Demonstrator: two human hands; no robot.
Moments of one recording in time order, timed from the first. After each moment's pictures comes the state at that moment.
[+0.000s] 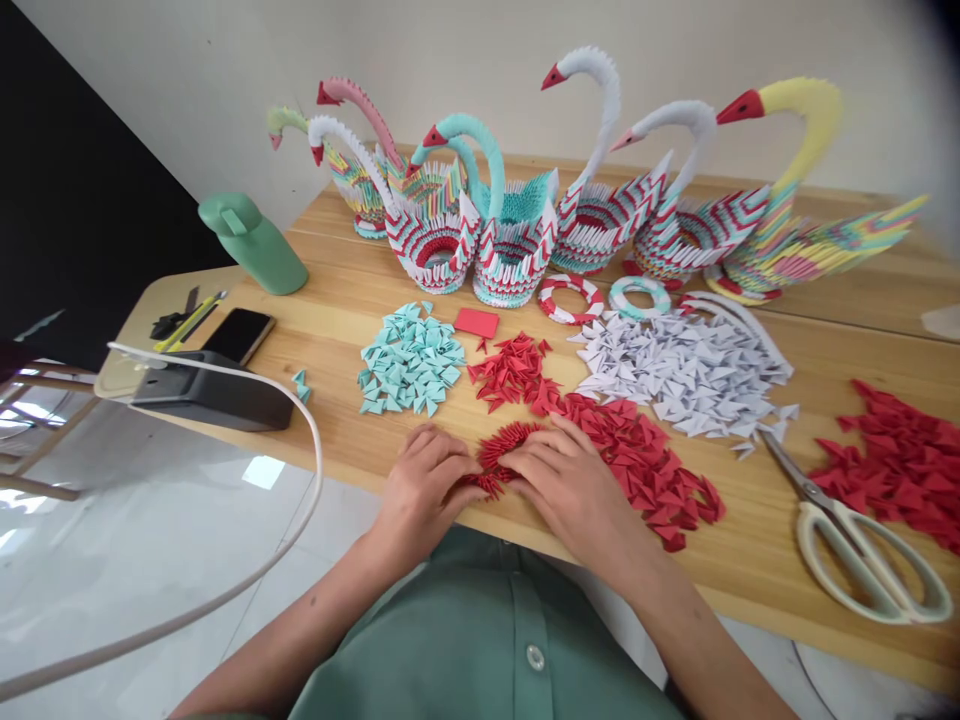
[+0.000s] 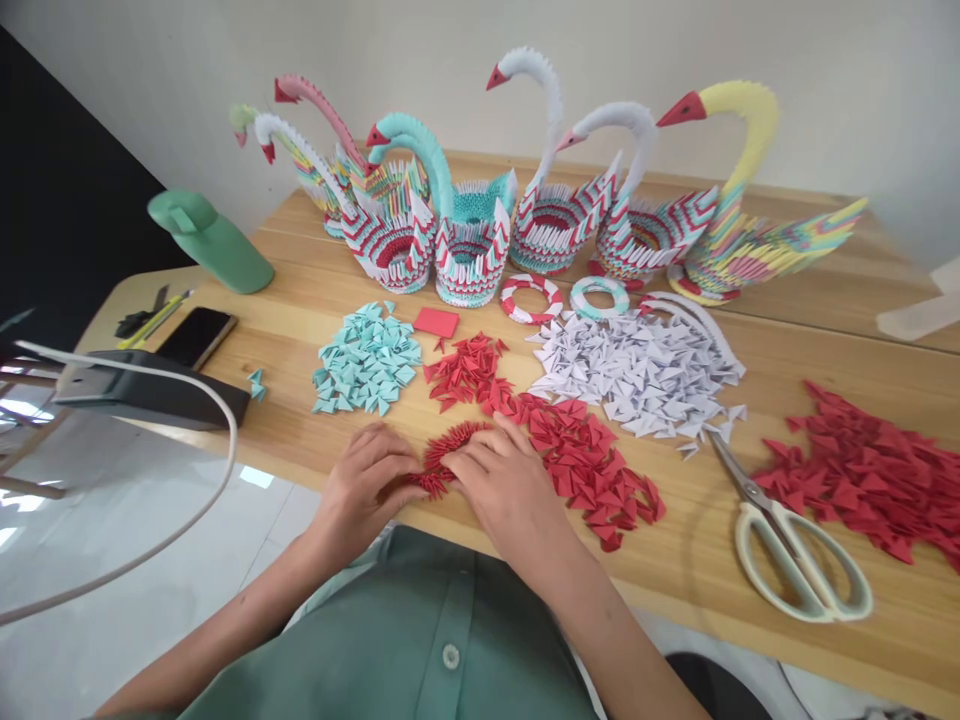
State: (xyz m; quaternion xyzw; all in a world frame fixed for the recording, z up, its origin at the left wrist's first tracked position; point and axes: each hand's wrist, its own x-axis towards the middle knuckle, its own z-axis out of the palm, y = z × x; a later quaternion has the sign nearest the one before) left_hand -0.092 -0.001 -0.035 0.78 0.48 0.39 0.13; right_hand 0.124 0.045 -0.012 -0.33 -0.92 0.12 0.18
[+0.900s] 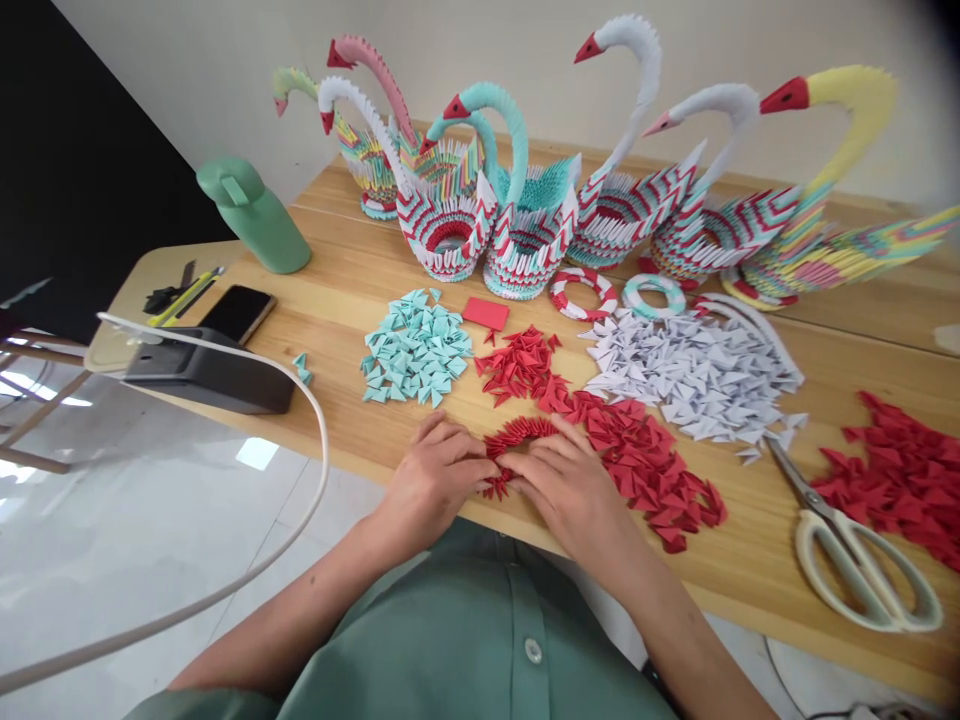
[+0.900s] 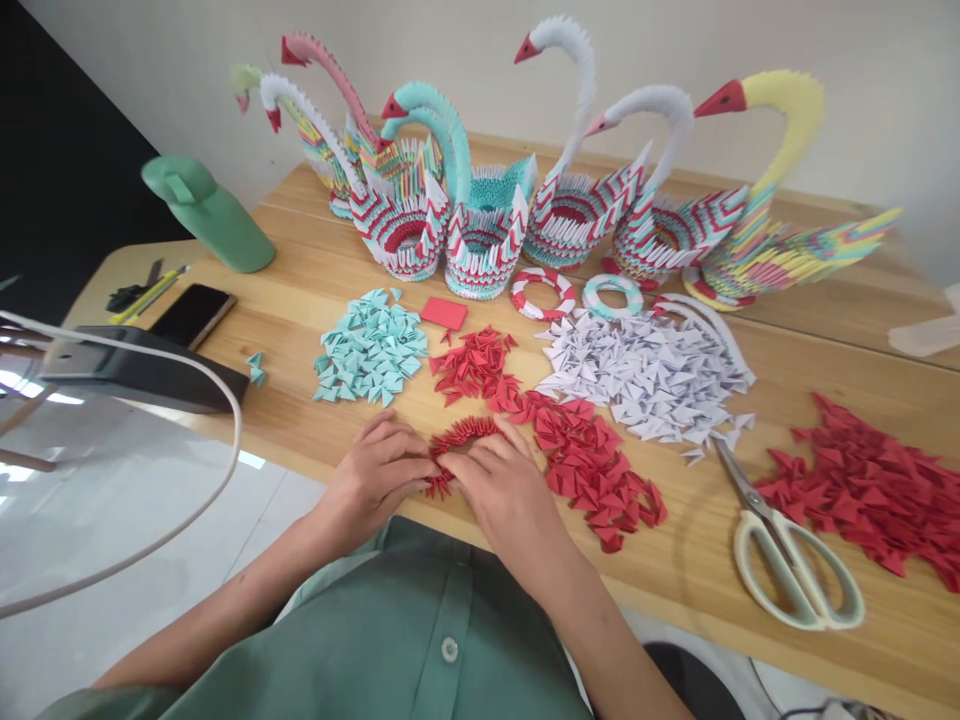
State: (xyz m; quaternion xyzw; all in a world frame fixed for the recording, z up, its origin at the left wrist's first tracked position) left_hand -0.090 0.003 -0.029 0.80 0.46 0.34 0.16; right_hand 0.120 0.040 -0.014 -0.32 -0.91 0.14 0.20
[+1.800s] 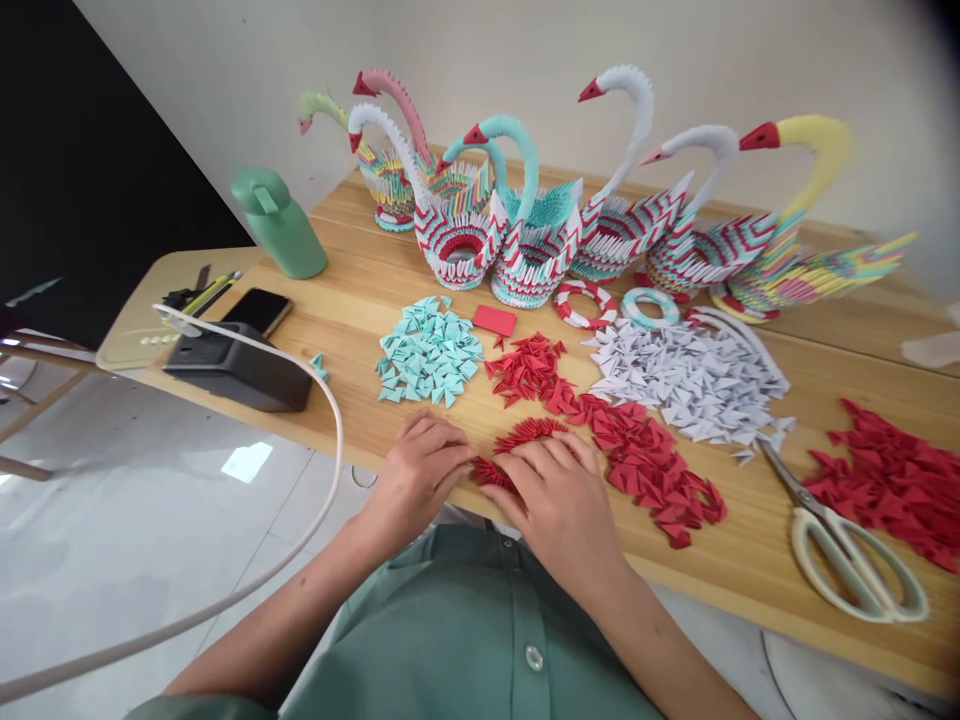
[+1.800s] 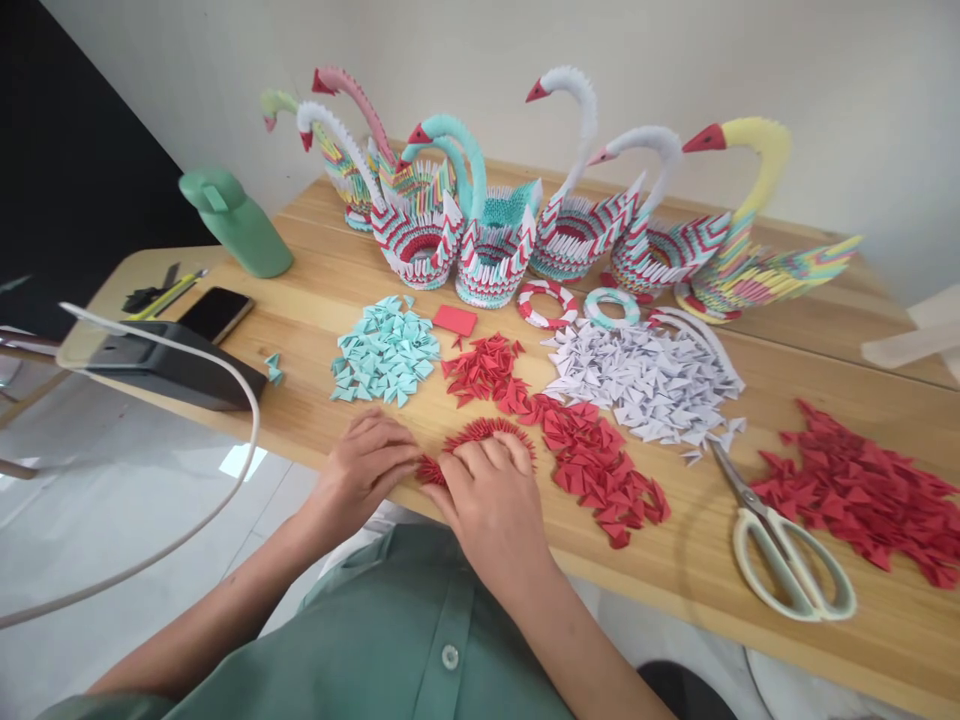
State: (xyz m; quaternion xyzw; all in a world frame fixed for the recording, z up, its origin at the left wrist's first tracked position) left_hand -0.119 -0.005 -0.042 0.78 0.47 0.39 0.13; right_hand 0.083 0.015 -0.009 -0.39 -0.90 0.03 0.20
